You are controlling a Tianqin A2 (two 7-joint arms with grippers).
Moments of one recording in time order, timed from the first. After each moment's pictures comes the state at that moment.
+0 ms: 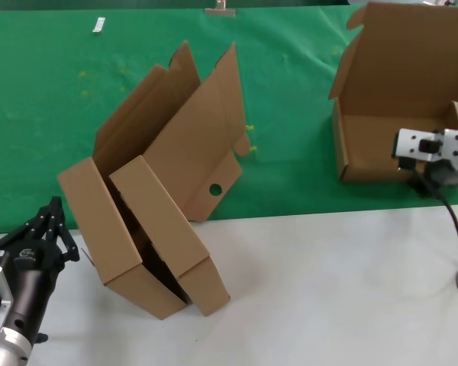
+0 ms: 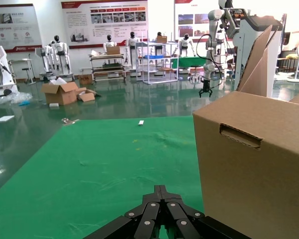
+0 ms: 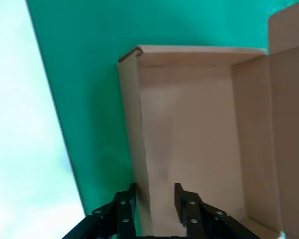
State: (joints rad) left arm 0.00 -0.30 1.60 -1.60 -1.80 0.00 0.00; right arm 1.45 0.20 -2.37 0.00 0.97 -0.53 -0.08
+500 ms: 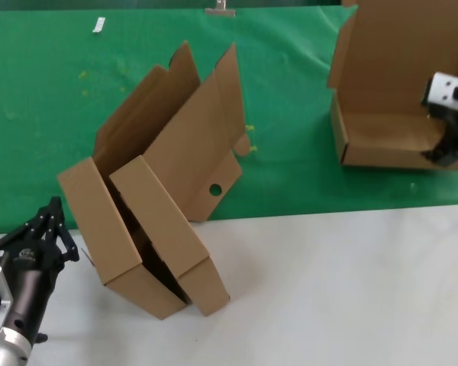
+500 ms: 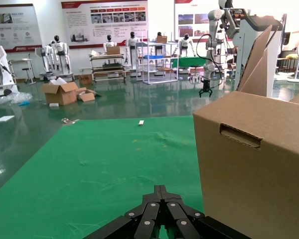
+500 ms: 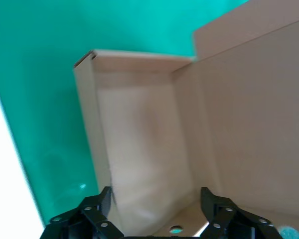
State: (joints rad) left arm 0.00 -0.30 1.60 -1.60 -1.80 0.00 0.00; right arm 1.57 0.26 -2.33 0.00 1.03 -0.63 -0.12
